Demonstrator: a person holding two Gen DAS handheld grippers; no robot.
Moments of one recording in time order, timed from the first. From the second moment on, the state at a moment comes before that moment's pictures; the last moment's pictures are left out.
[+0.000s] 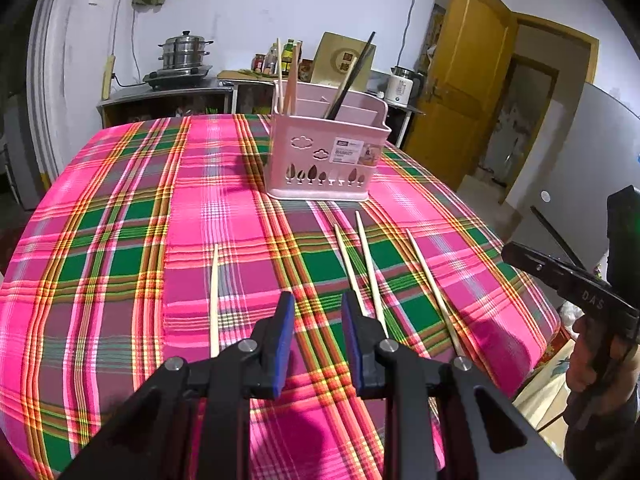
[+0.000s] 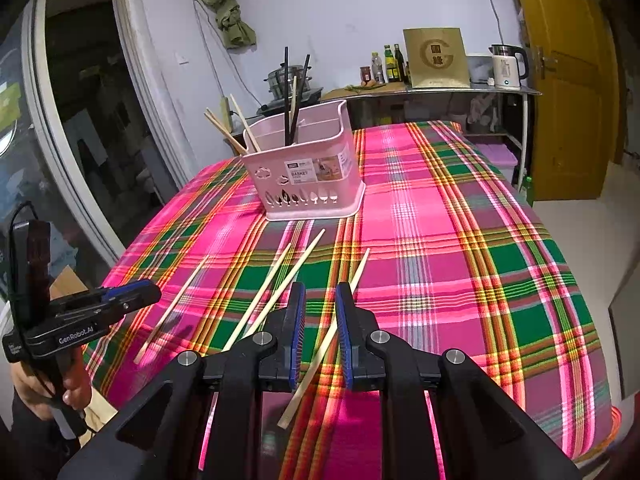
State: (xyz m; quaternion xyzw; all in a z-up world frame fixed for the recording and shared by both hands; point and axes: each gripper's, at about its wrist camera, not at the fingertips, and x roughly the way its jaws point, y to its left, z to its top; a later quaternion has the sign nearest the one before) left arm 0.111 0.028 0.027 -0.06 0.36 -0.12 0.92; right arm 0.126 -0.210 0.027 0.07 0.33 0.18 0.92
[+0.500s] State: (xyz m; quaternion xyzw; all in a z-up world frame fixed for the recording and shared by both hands) left arm 0.141 0.055 0.015 -0.05 0.38 -0.07 0.92; right arm 0.162 -0.178 0.016 0.06 0.37 0.19 0.91
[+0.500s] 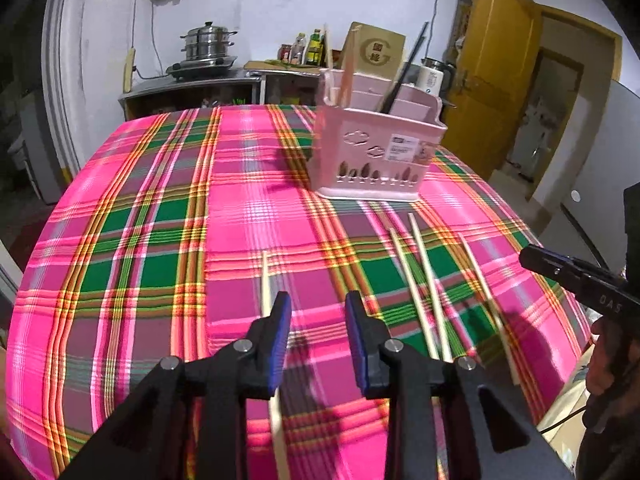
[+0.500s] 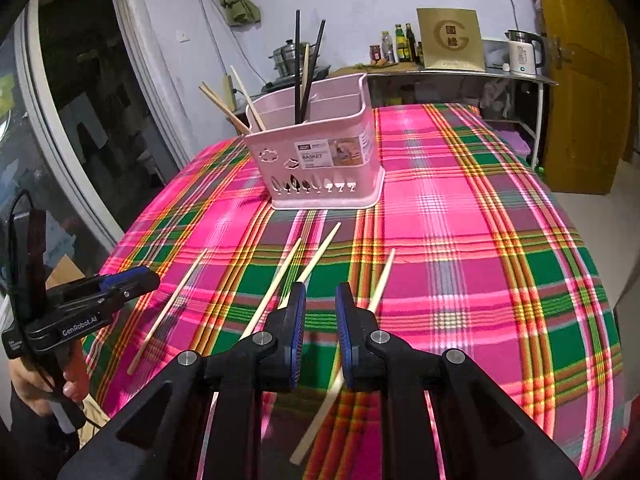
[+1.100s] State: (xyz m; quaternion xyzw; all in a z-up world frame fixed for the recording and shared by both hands) left arm 0.196 0.072 -0.017 -0.06 0.44 -0.05 0.89; right arm 0.245 -0.135 -0.012 0.03 0.44 0.17 0.88
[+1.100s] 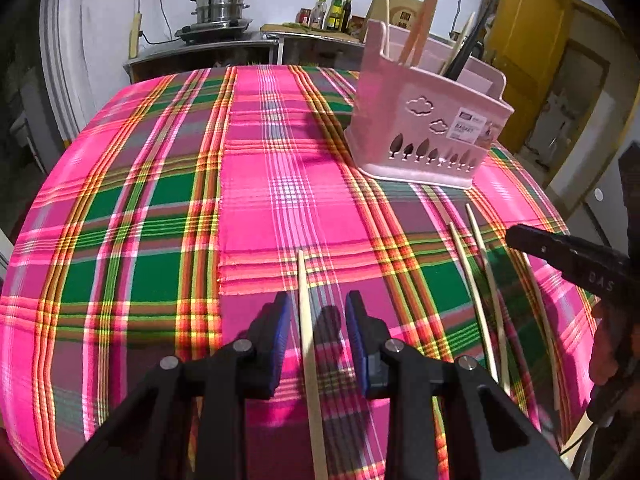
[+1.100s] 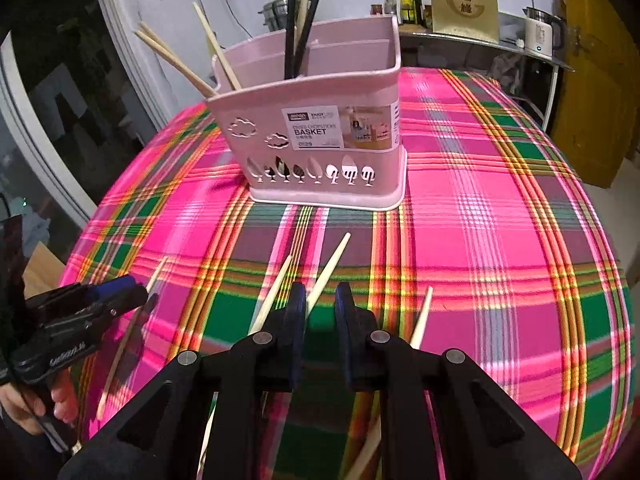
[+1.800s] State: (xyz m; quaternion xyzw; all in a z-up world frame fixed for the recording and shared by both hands) left arm 0.210 0.062 -0.025 -0.01 0.44 -0.01 0.90; right arm 0.285 -0.111 -0.031 0.00 0.48 0.13 0.87
